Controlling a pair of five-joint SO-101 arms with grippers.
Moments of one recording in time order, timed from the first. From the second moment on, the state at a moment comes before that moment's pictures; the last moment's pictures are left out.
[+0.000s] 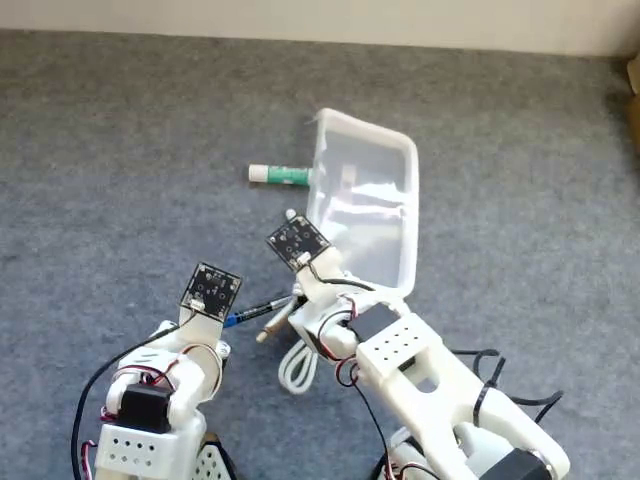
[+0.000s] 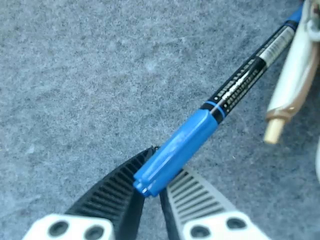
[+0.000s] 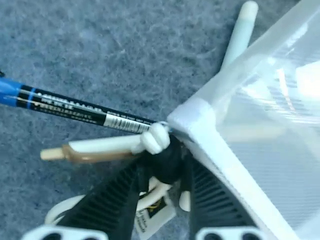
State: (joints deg) left arm 2.9 -103.8 95.9 75.8 -6.7; right arm -37.3 -32.2 63.8 33.8 9.9
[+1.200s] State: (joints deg) left arm 2.8 -103.8 95.9 75.8 -6.8; right arm -24.7 -55.0 50.1 73.6 22.8
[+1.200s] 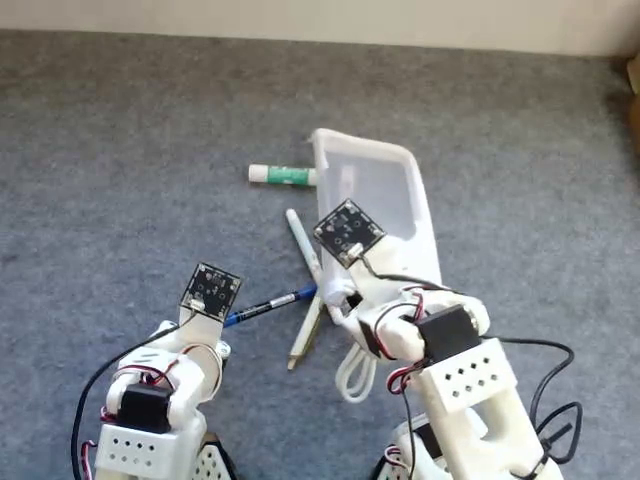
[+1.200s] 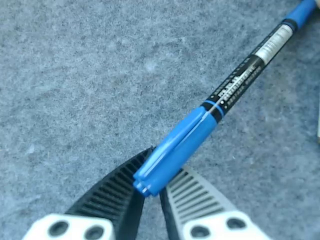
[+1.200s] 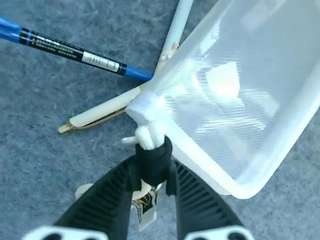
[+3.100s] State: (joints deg) left arm 7.6 -104.0 71.2 72.5 -1.3; right arm -28.1 -65.7 43.9 72.3 13.1
